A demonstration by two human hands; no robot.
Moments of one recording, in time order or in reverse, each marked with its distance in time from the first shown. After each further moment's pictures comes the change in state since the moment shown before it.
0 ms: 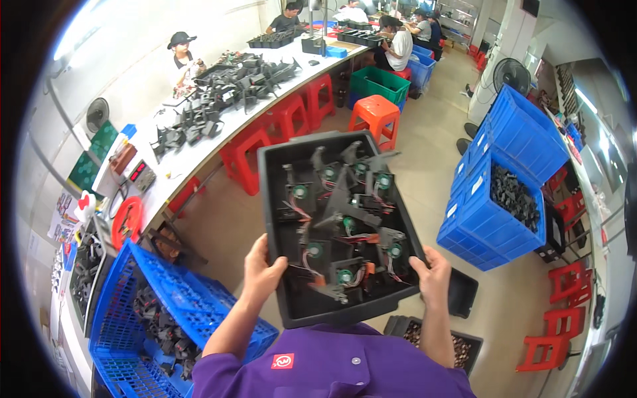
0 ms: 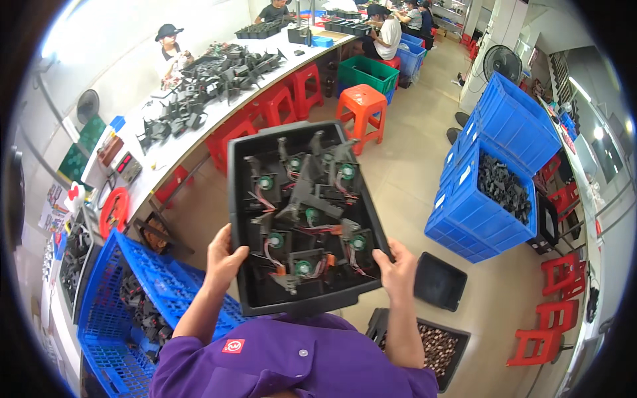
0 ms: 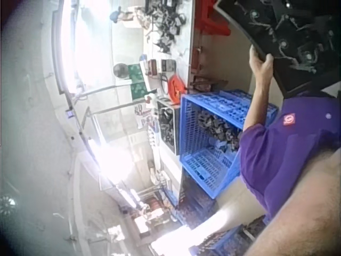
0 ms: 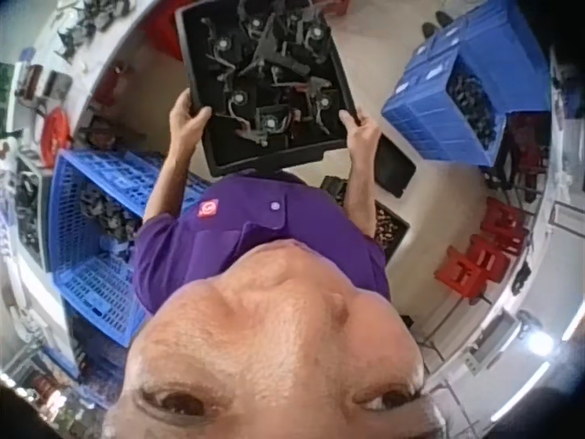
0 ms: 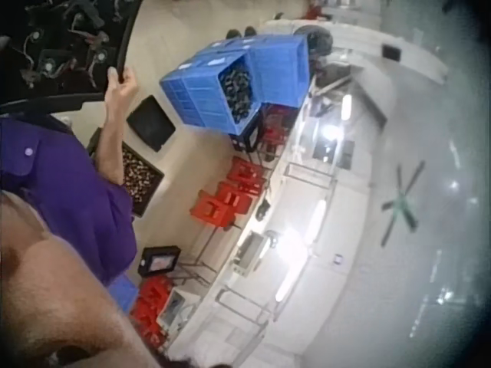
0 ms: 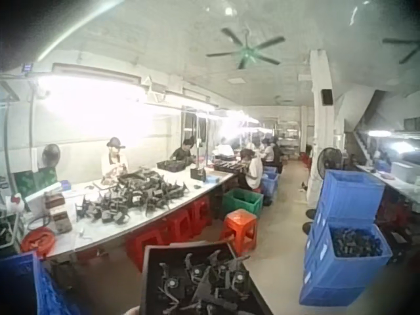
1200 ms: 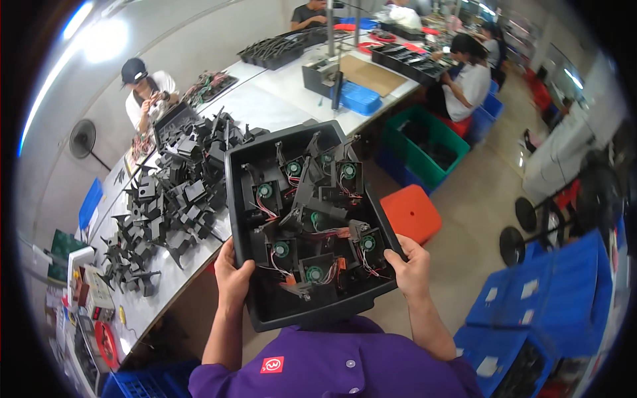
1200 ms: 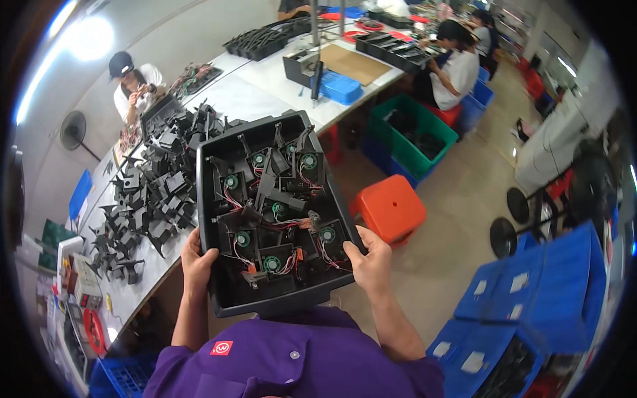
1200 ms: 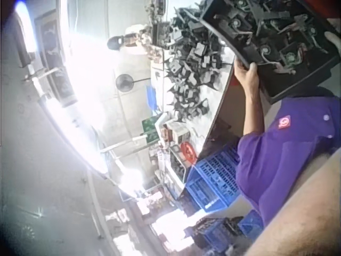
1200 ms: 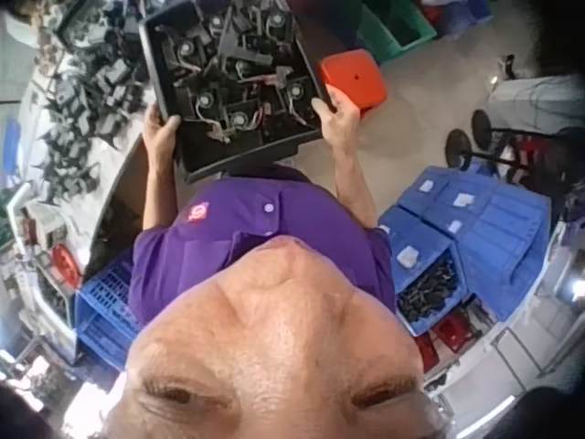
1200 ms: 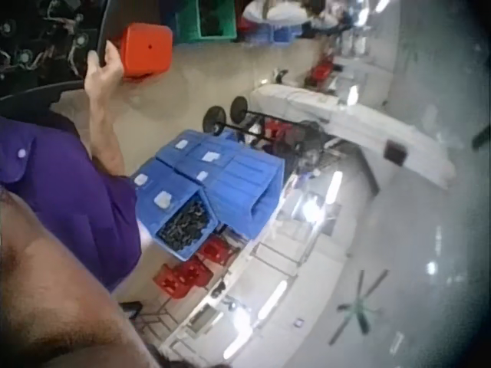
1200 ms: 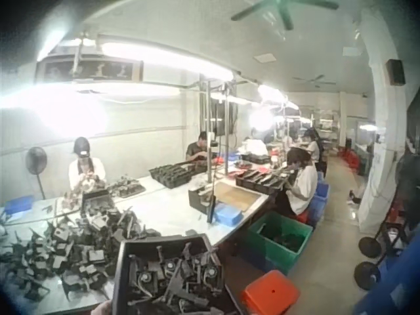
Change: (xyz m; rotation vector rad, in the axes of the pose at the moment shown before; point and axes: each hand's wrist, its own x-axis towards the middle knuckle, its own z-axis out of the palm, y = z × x) left_hand 0.899 -0.108 0.116 0.002 0.338 -0.070; right_hand 0.966 0.055 0.247 0.150 -0.310 0.039
